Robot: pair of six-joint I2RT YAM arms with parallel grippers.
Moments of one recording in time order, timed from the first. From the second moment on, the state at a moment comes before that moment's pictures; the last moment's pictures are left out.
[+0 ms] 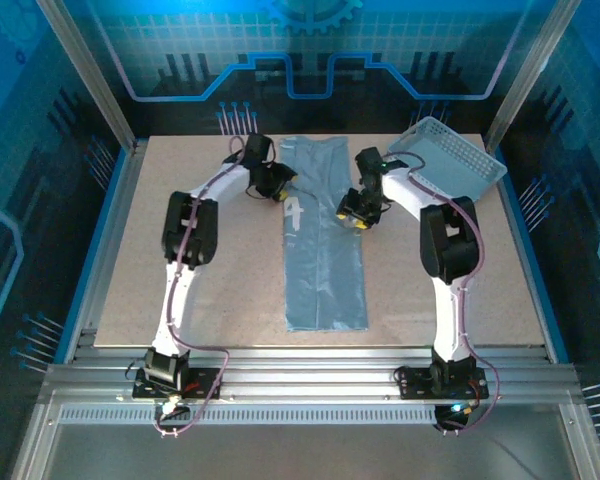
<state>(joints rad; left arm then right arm) -0.23 2.35 1.89 -0.52 0.37 -1.18 0.29 2.12 1.67 -0.85 -0.26 0.69</state>
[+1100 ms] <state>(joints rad) -0.68 1.67 0.80 -0.59 0.62 -1.17 0.44 1.45 0.67 -0.79 -0.52 0.73</state>
